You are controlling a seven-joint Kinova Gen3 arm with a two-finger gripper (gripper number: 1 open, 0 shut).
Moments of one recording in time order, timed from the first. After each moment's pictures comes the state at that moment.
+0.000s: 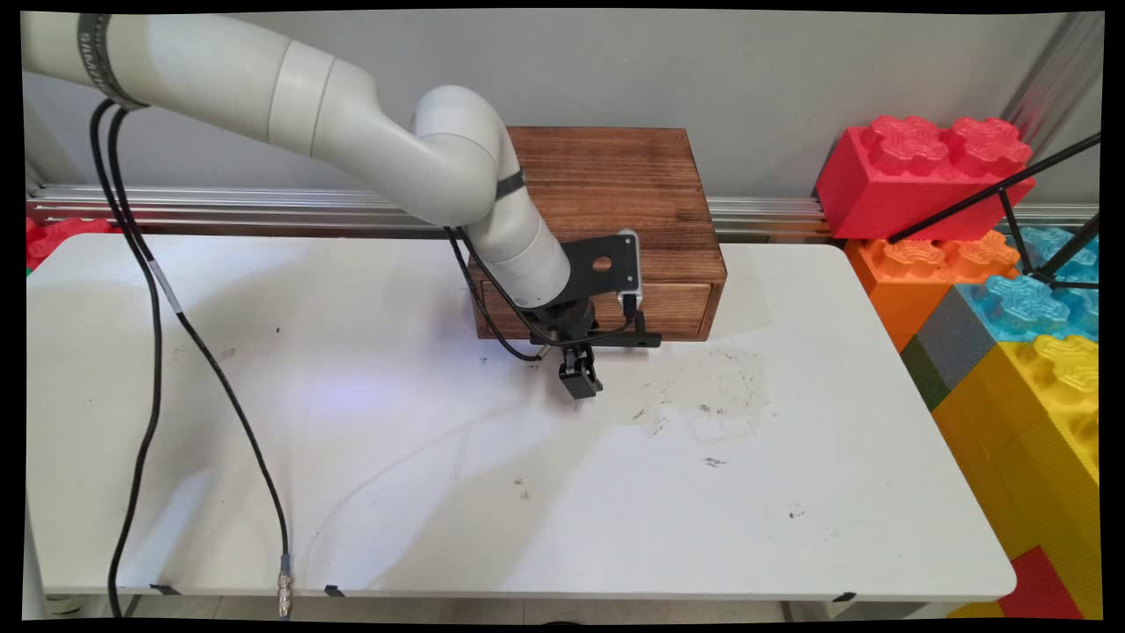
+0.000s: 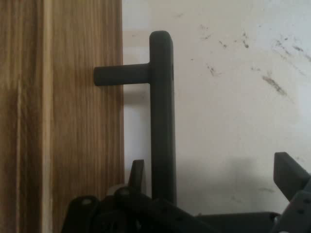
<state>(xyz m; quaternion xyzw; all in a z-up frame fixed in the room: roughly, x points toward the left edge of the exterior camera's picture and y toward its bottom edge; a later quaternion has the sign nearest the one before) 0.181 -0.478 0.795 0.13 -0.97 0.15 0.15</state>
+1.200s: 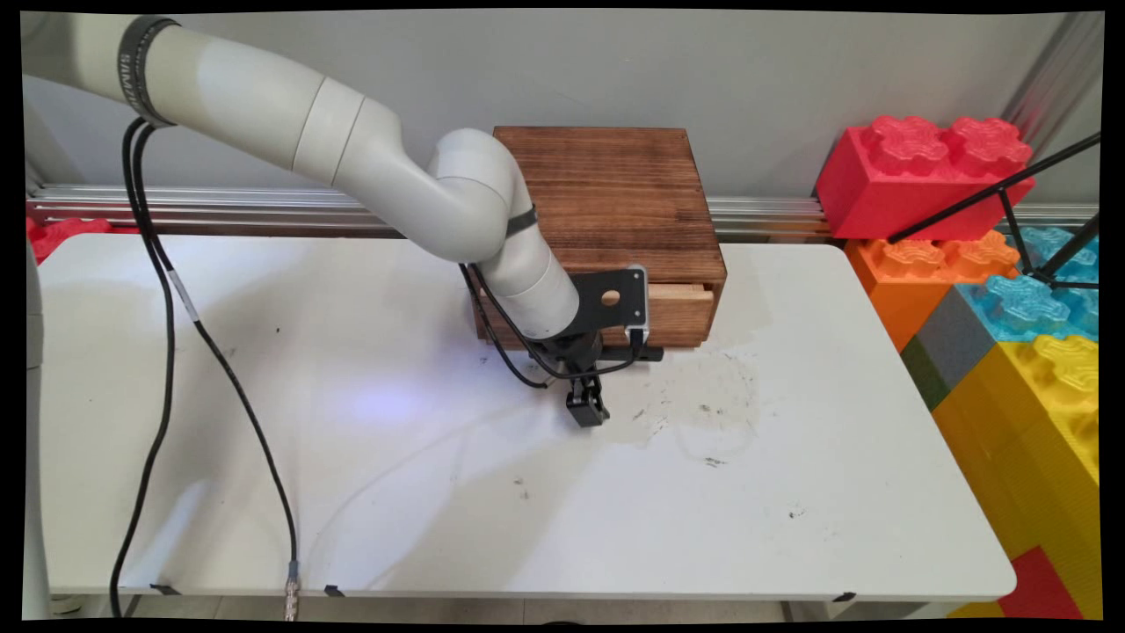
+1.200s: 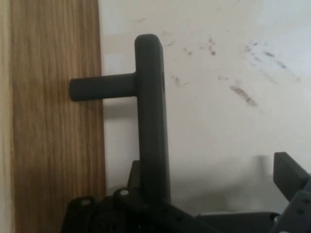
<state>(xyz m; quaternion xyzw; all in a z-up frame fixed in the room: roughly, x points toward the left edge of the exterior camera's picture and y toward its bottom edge) 0.168 -0.467 0.767 0.12 -0.97 0.13 0.16</state>
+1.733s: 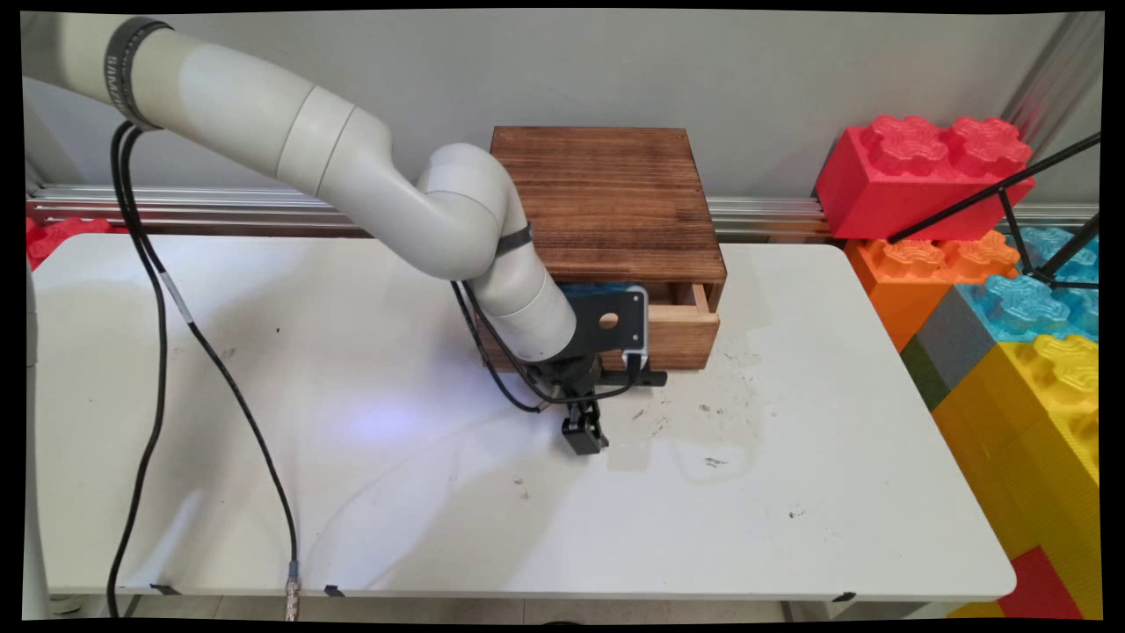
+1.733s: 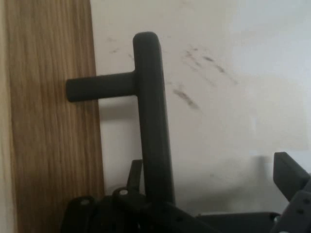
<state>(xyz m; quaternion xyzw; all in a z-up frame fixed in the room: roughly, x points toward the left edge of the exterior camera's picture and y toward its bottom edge) 0.163 -0.442 0.766 0.11 -0.98 0.11 0.16</state>
